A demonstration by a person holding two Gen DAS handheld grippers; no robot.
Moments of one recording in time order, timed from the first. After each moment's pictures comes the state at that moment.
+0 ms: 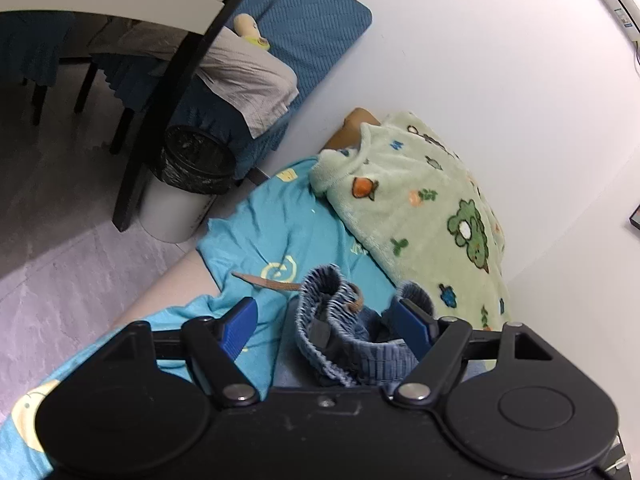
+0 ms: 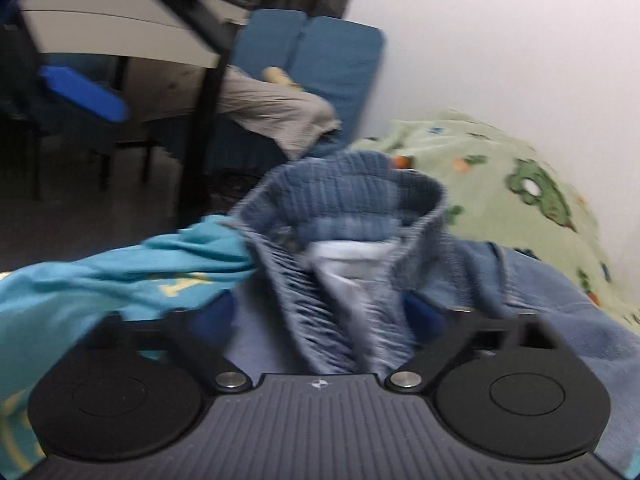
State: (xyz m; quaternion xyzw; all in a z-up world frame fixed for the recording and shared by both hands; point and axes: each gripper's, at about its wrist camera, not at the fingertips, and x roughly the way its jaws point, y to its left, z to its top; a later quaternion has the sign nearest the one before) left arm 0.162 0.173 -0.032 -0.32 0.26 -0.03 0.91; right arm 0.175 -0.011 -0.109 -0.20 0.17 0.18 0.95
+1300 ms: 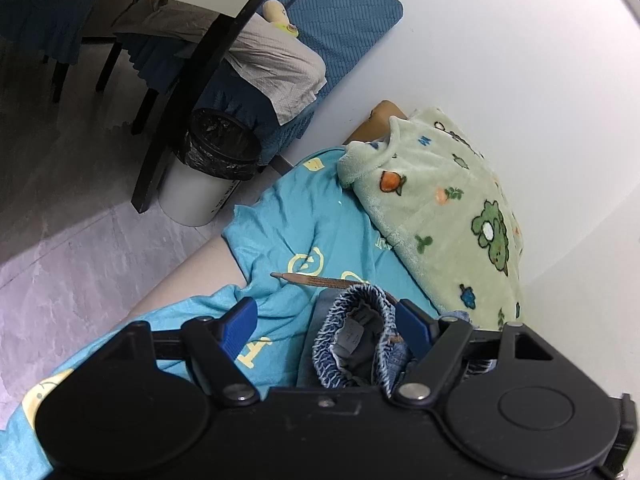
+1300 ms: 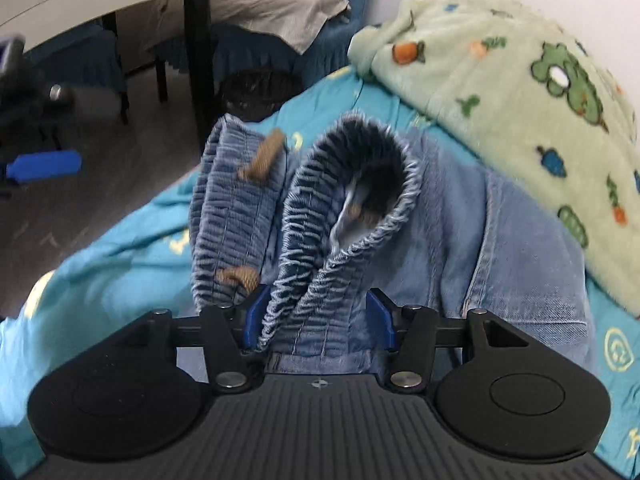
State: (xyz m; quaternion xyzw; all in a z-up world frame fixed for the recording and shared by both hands) left arm 0.165 0.192 -0.042 -0.35 0.28 0.00 0.89; right arm 0.228 -0.025 -0.051 -0.14 0.39 0.18 0.89
